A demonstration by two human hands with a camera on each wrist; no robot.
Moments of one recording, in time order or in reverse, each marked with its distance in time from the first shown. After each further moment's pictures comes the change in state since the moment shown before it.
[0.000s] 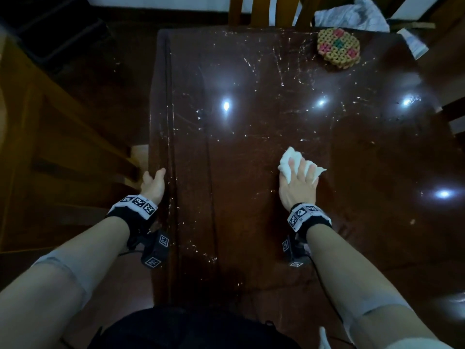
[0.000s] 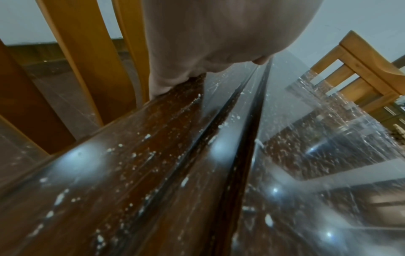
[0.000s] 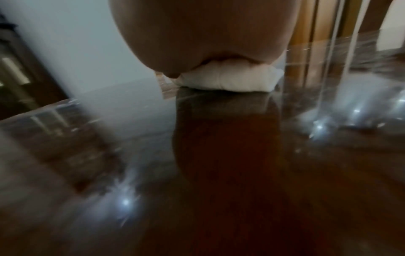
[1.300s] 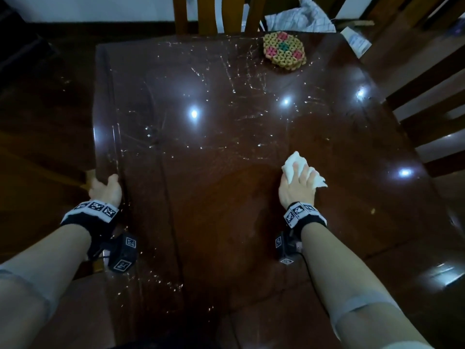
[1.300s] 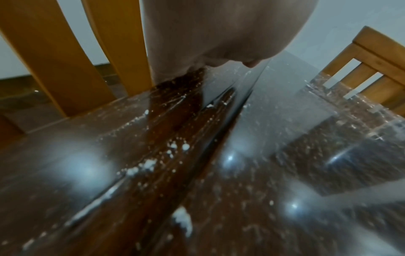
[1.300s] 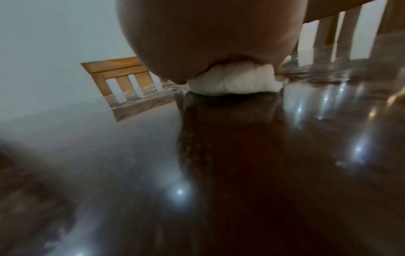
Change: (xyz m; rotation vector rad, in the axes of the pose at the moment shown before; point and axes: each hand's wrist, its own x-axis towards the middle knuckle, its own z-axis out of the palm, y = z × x) left_hand 0.003 0.053 0.028 0.165 0.264 0.034; right_hand 0.029 0.079 -0.016 0.191 -0.010 0.321
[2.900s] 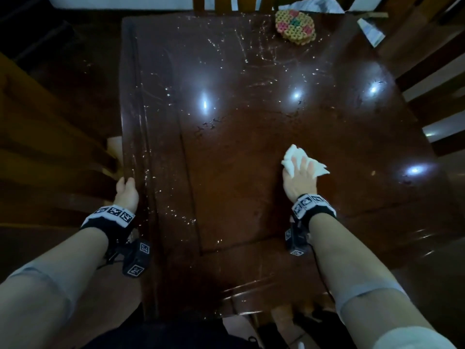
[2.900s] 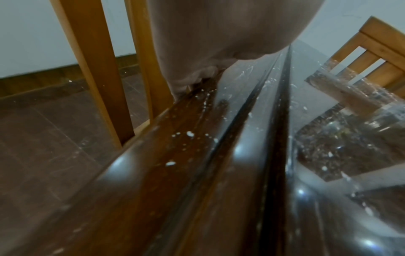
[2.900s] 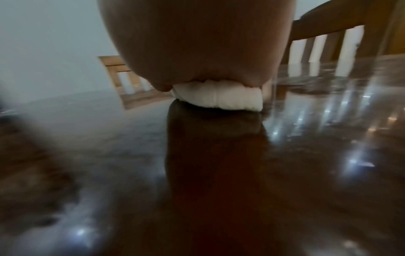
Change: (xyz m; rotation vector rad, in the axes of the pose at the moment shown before) left_hand -0.018 -0.148 -0.018 -0.175 -0.195 -0.023; right_hand -0.091 0.046 0.014 0.036 -0.094 -0.164
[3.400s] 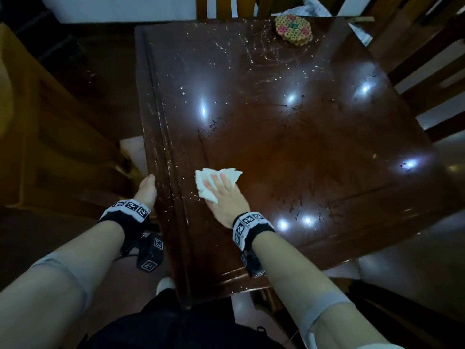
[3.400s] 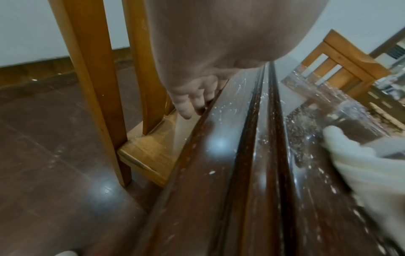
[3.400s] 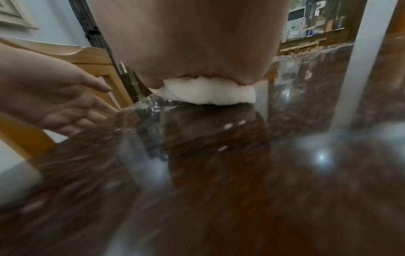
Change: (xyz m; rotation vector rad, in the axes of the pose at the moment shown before) left_hand -0.018 -0.005 -0.024 0.014 -0.256 0.068; right_hand -0.127 -0.138 0.112 -0.214 -0.237 -0.608
